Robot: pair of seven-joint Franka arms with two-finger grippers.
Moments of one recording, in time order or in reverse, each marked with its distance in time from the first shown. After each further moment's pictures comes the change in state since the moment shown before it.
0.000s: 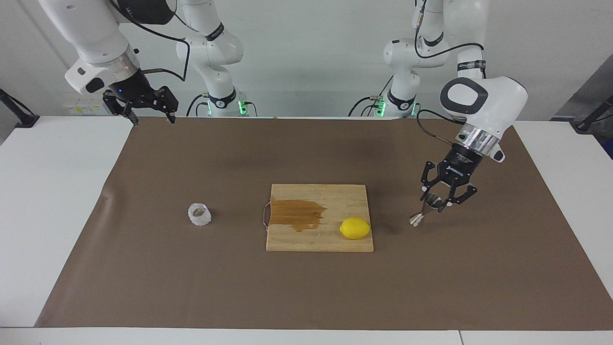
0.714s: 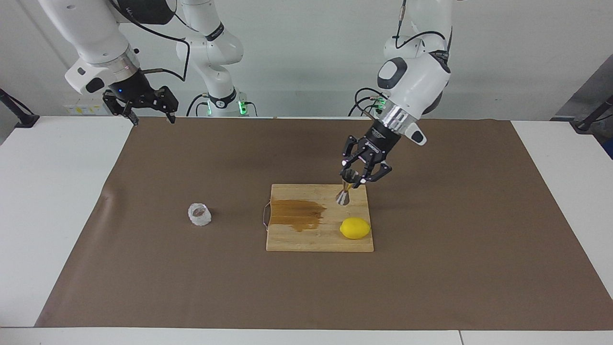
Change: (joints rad) left arm -0.364 0.022 -0.008 0.067 0.221 0.118 -0.314; right arm 0.000 0.000 0.000 0.000 0.000 0.000 0.000
